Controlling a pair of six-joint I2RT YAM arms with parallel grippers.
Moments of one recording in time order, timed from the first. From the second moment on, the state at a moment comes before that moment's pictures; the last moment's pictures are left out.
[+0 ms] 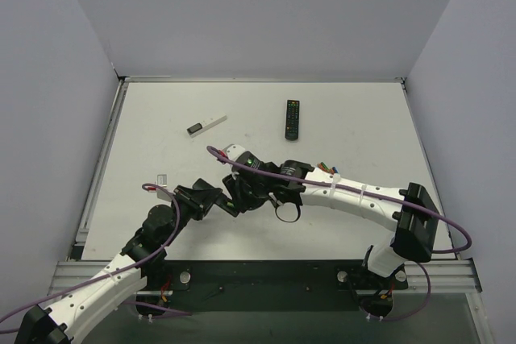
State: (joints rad) left arm -0.66 0.42 0.02 0.27 -0.14 -1.46; right arm 1.12 1.57 1.25 -0.57 0.08 0.34
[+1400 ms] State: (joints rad) left arm -0.66 0.48 0.02 0.36 -0.07 -1.45; right arm 1.12 1.67 1.45 -0.80 -0.06 0.18
